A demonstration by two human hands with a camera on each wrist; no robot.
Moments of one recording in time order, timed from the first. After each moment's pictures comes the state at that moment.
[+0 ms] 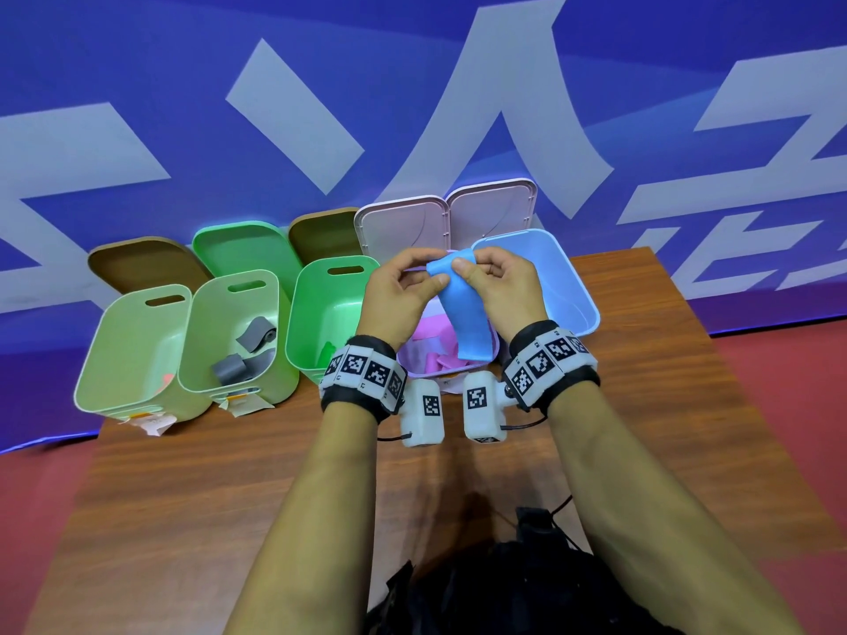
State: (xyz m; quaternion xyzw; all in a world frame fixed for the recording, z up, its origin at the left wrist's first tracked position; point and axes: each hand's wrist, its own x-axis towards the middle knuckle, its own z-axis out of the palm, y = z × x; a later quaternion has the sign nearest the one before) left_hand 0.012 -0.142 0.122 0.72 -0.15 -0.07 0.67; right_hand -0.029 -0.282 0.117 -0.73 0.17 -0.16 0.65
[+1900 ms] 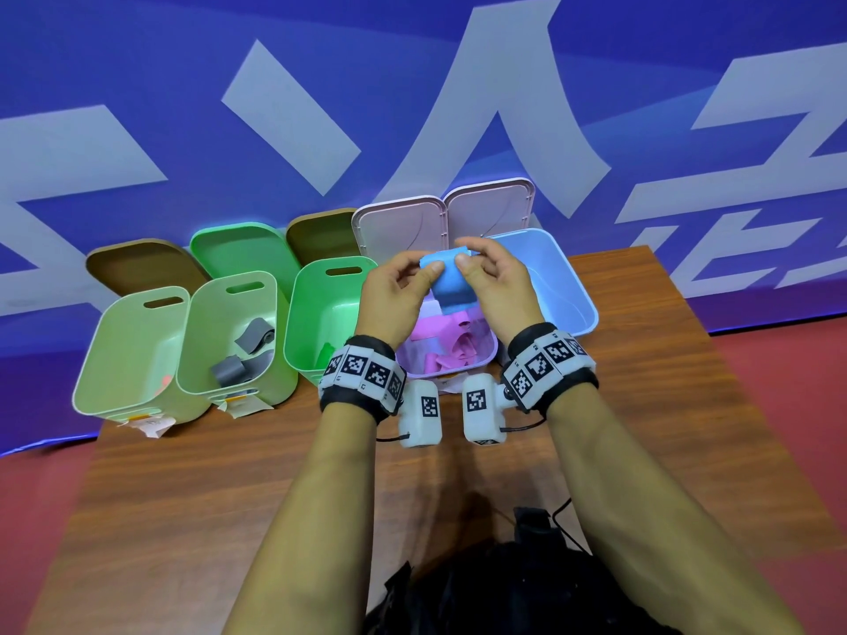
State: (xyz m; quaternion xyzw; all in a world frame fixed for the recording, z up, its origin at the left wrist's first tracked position) left_hand 0.016 -0.143 0.117 0.73 -0.13 -0.04 0.66; right_hand -0.033 -0.280 0.122 -0.70 0.13 -0.16 0.68
